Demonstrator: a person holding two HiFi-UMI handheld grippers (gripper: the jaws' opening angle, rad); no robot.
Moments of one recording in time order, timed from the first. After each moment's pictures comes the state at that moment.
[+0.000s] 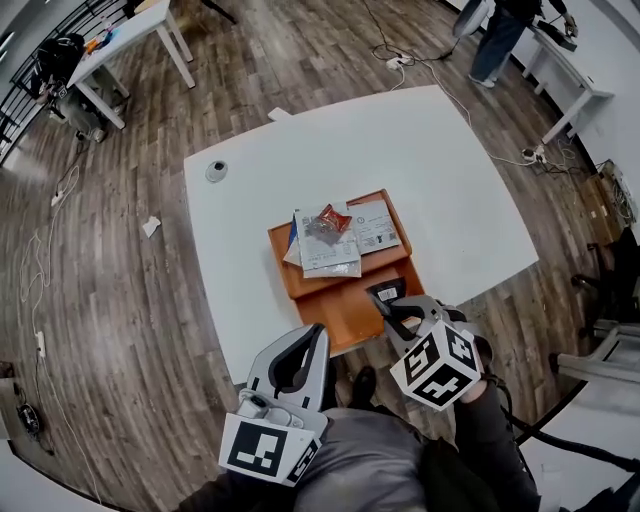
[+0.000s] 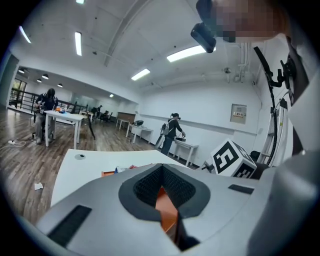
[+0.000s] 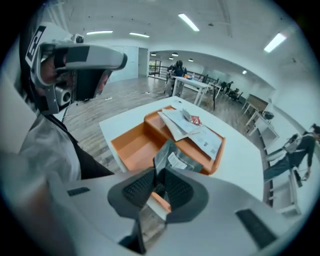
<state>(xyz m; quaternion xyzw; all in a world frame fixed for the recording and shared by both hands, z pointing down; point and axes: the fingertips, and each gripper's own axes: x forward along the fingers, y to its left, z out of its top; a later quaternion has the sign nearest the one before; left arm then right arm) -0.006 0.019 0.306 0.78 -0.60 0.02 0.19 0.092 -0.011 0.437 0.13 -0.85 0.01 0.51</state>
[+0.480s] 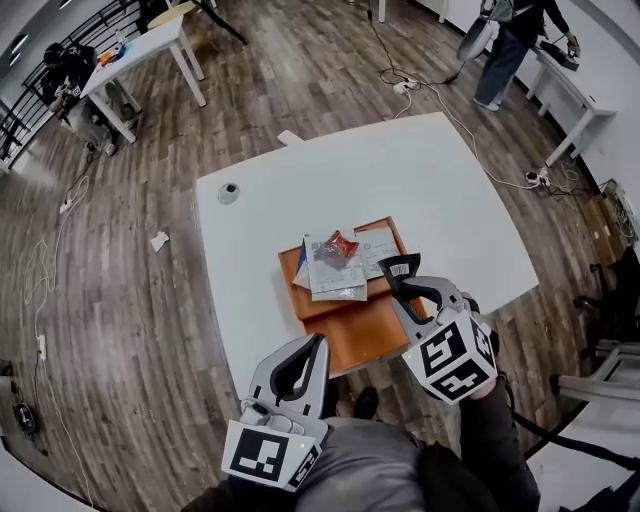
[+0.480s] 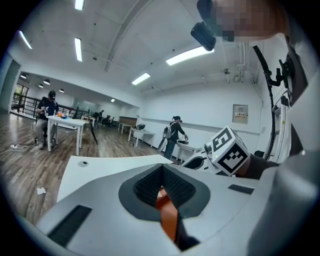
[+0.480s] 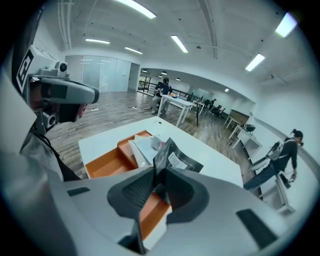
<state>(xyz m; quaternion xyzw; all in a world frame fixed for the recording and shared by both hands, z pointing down) -0.017 0.010 0.293 0.77 -0.61 0.02 0.16 0.077 -0.079 0.376 0.21 -0.88 -0.04 0.43</state>
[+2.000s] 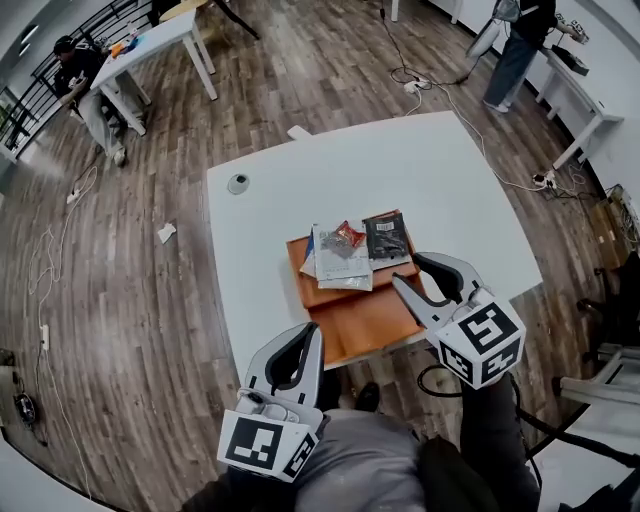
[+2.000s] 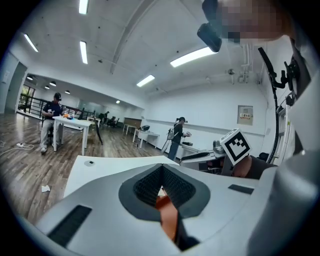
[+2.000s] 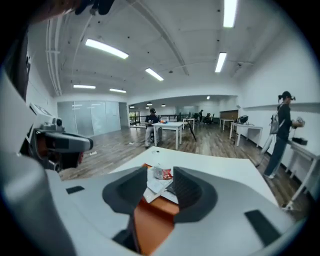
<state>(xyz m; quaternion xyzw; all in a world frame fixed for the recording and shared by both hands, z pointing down) -0.034 0.023 0.292 0.75 -0.64 0.01 0.16 0.063 -0.086 0.329 0.24 -0.94 0.07 0.22</state>
